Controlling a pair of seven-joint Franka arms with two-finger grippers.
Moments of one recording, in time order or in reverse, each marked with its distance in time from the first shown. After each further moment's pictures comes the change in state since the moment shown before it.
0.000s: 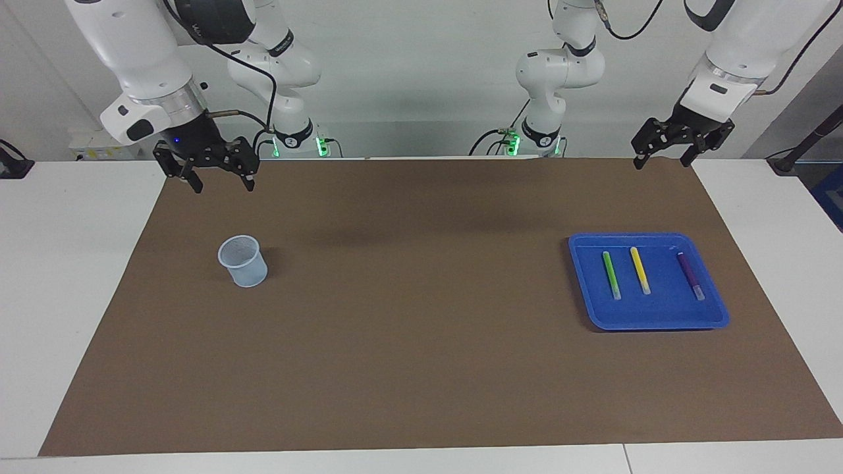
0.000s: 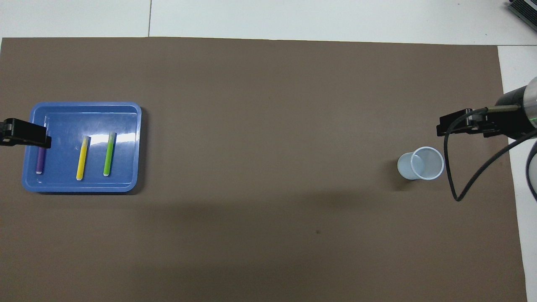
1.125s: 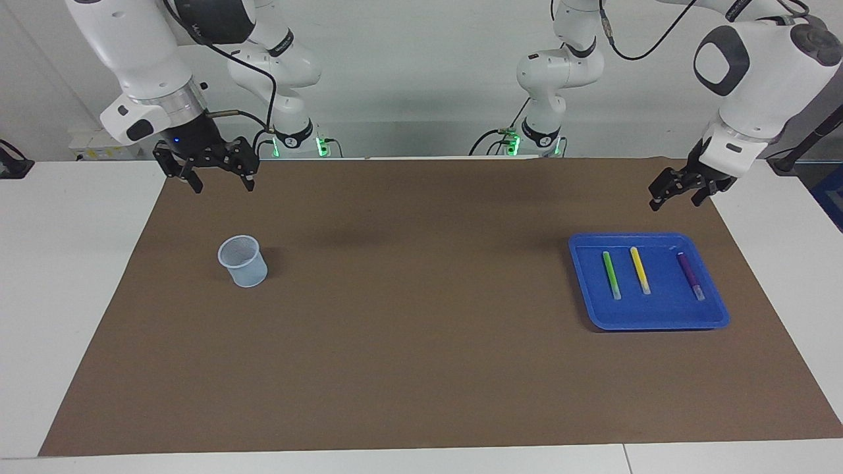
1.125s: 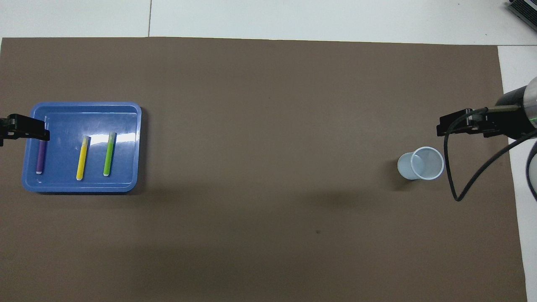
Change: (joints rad) left arm 0.087 0.065 0.003 -0.189 -0.004 0.250 0.048; right arm 0.000 0.000 0.000 0.000 0.000 0.000 0.000
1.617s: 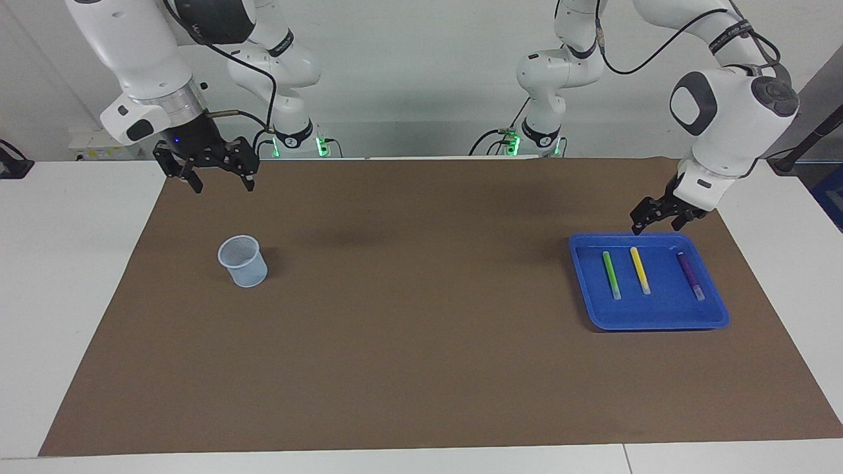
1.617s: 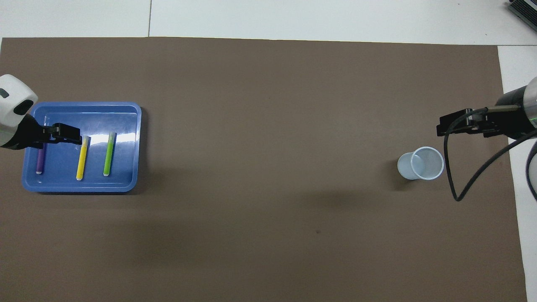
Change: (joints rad) left arm -0.007 0.021 -0.008 -0.151 -0.005 0.176 0.002; right arm 0.000 0.000 0.000 0.000 0.000 0.000 0.000
